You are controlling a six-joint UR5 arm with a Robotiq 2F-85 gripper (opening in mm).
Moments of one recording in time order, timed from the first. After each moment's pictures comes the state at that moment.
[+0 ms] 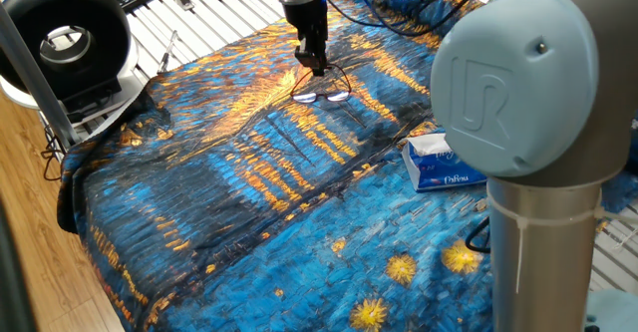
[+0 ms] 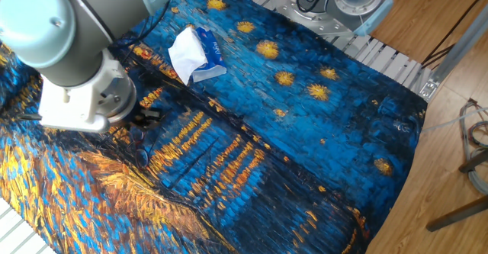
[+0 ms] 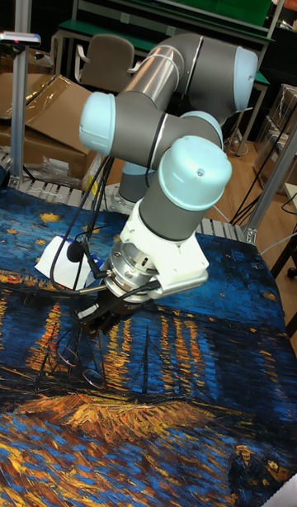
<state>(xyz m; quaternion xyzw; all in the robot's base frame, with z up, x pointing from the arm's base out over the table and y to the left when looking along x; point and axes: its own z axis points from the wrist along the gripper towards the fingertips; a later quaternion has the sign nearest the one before) 0.627 -0.055 0.090 0.29 -0.95 0.05 0.10</state>
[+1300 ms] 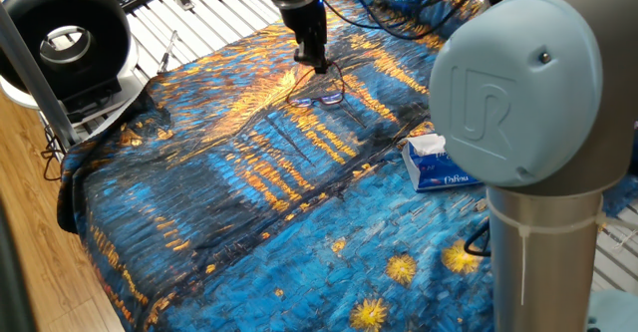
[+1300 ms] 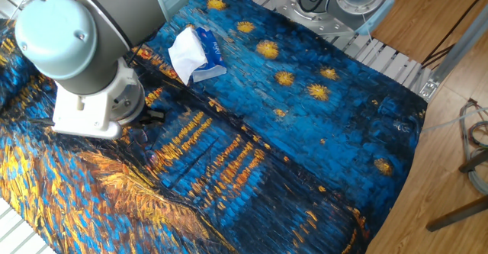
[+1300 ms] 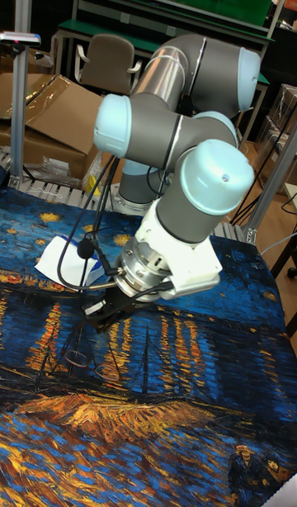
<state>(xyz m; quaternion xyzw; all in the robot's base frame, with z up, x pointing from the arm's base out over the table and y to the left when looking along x) 0.624 -0.049 0.099 0.28 -0.95 0.08 0.12</state>
